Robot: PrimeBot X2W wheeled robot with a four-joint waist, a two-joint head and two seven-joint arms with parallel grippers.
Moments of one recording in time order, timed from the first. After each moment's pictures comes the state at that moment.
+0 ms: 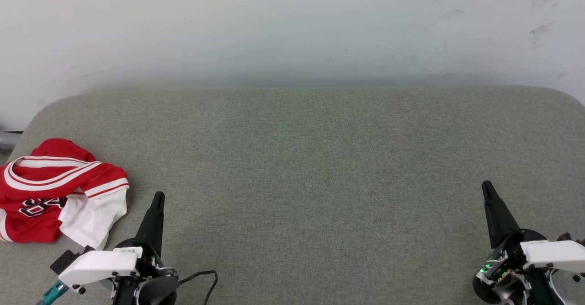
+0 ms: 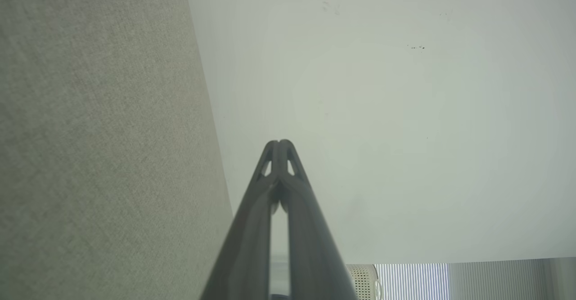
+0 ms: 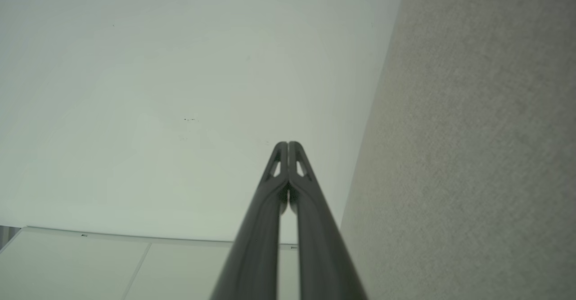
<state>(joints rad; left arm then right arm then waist) -0.10 0.05 0.11 0.25 -1.61 -0.13 0.11 -0.10 -0.05 -0.11 0.25 1.61 0.13 0.12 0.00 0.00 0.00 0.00</state>
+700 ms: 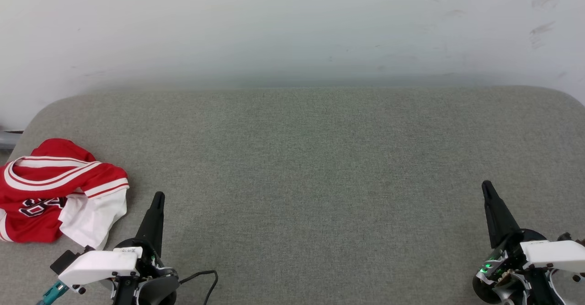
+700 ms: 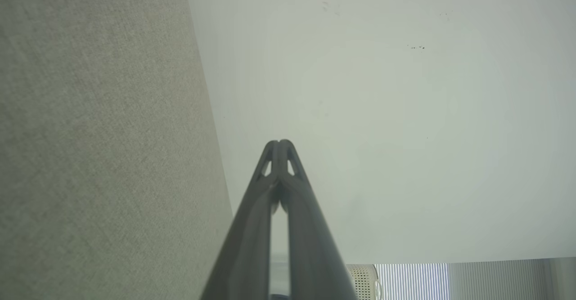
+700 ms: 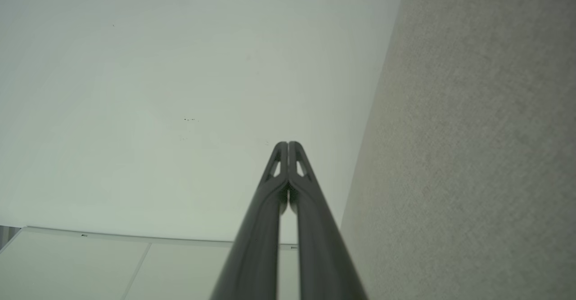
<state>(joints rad) -0.10 0.05 0.11 0.25 -1.61 -0.13 0.11 -0.10 -0.05 -0.11 0.25 1.61 0.13 0.12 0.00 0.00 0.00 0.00</state>
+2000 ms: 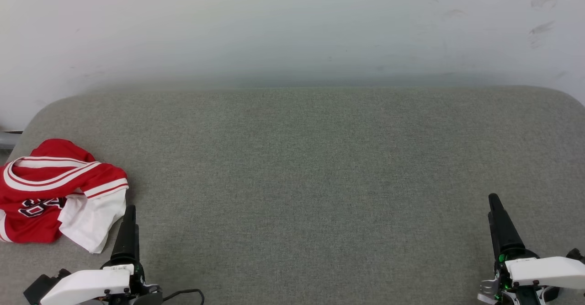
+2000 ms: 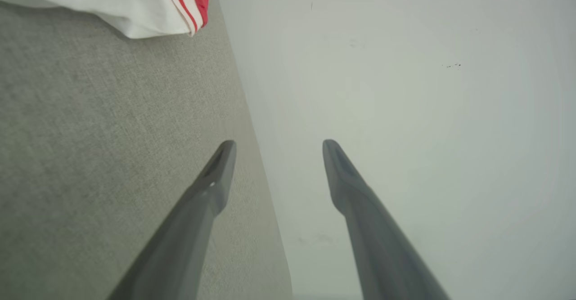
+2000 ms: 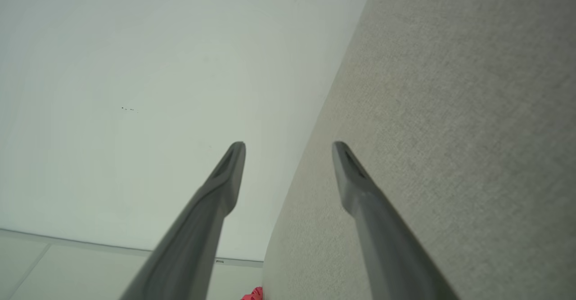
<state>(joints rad) -0.06 0.04 0.17 0.27 -1.42 -0.13 0.00 -0.05 -0.05 -0.11 0.27 1.35 0.13 0.00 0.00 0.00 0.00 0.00</state>
